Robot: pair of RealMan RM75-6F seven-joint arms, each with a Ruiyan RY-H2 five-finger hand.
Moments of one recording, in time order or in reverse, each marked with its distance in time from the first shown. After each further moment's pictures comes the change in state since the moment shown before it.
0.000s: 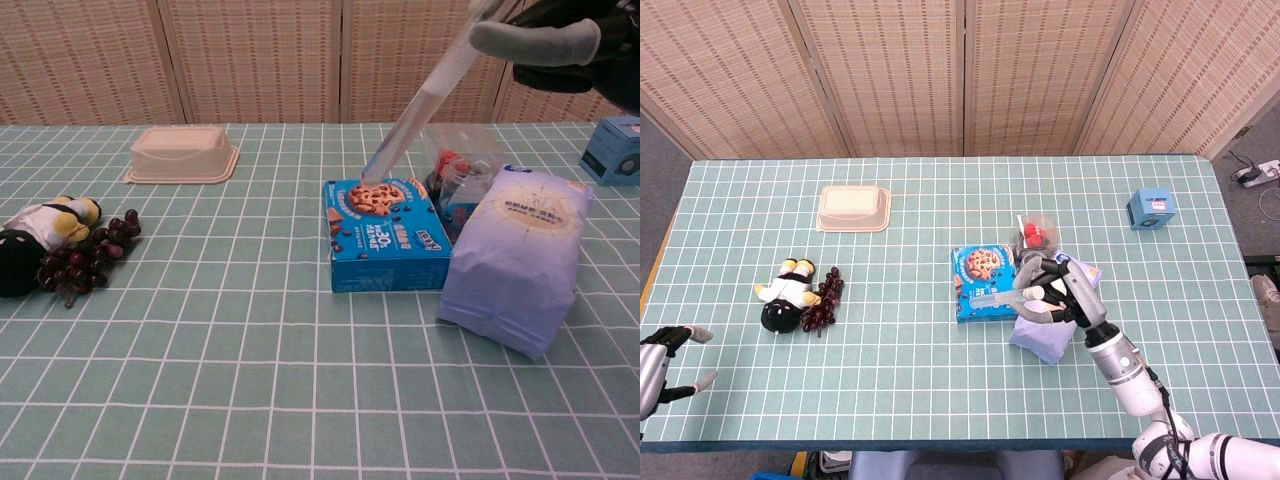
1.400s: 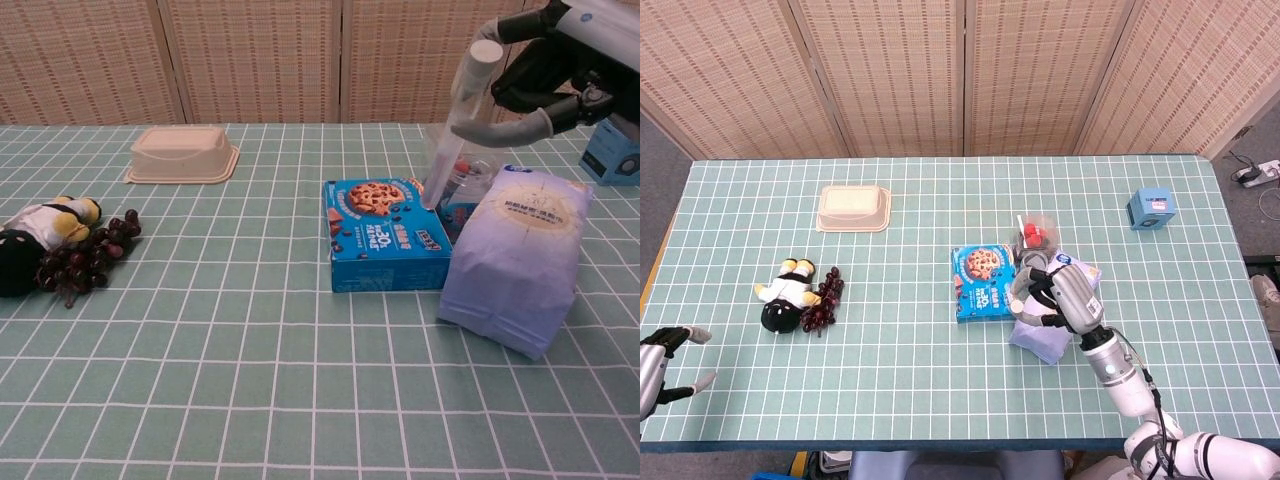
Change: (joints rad) left arm 0.003 0.008 0.001 -0.007 -0.001 0.001 -0.004; right arm 0.004 -0.095 -0.038 0.128 -0.025 0.058 -0.509
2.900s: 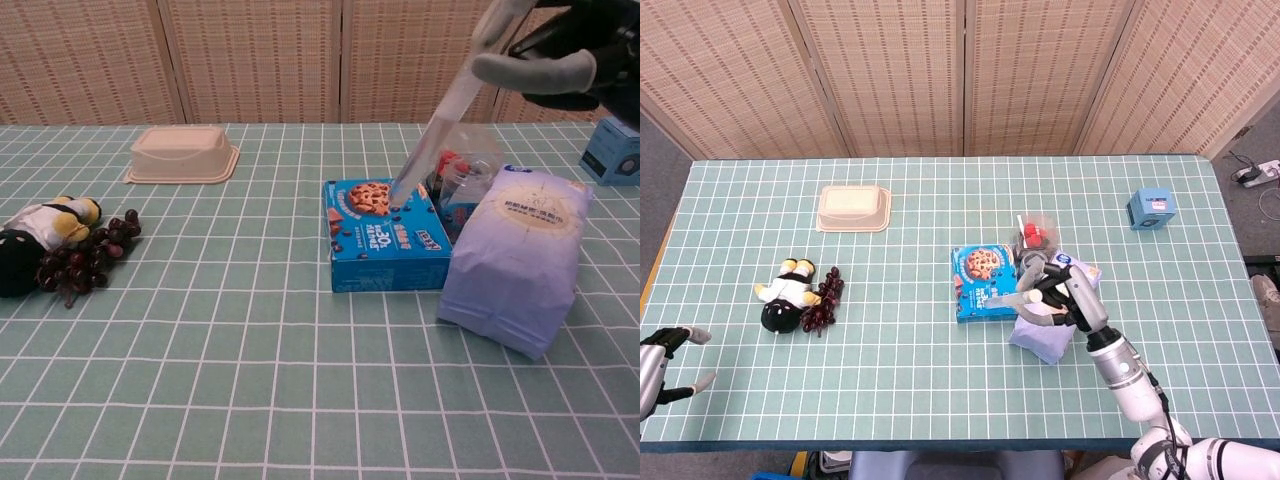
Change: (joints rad) left arm -0.001 0.004 0.002 -0.006 -0.004 -0.009 0.005; right arm -0.021 0.073 0.017 -0.124 0.045 -0.014 0.410
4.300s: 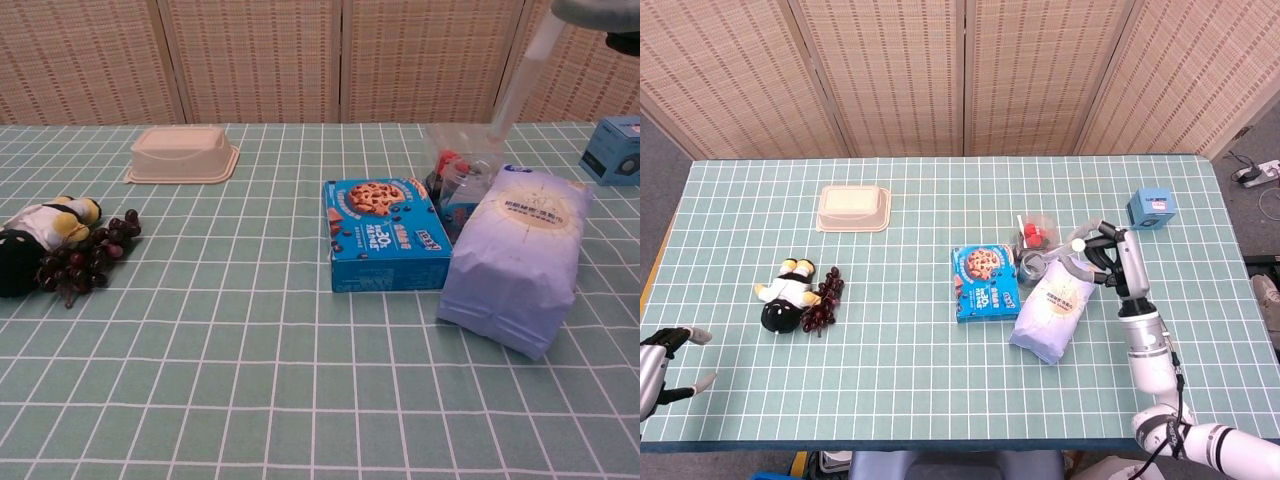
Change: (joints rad) left arm 0.001 0.001 0.000 -0.002 0.000 0.001 -0.001; right arm -0.017 -0.031 0.136 0.142 0.175 0.013 -0.034
